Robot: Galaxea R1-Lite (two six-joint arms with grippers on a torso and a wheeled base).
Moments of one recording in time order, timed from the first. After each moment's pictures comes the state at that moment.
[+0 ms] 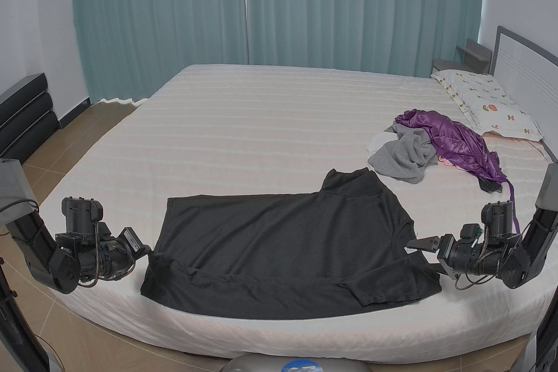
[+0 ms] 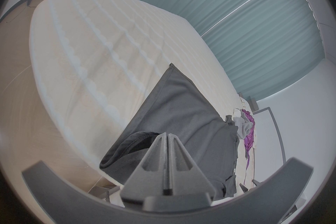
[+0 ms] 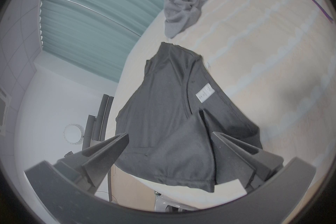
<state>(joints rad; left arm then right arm) 0.01 1.97 -0.42 -0.87 -0.24 -0.78 0.03 2.06 -0.35 -1.02 0.49 0.69</state>
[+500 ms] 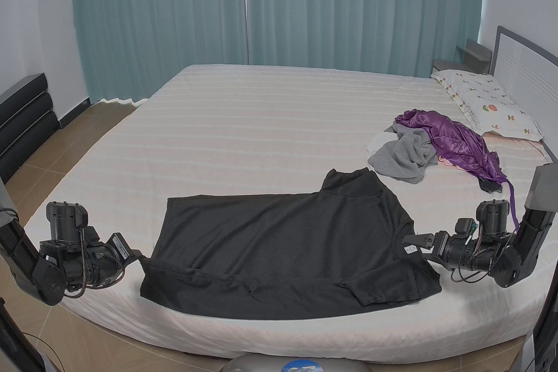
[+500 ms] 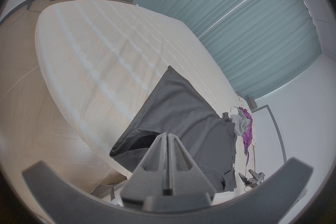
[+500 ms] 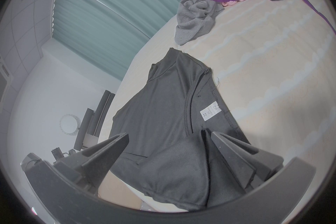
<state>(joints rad) 0.02 1.84 -0.30 -0.86 -0.24 -0.75 0.03 2.15 -0.39 -1.13 0.49 0.59</state>
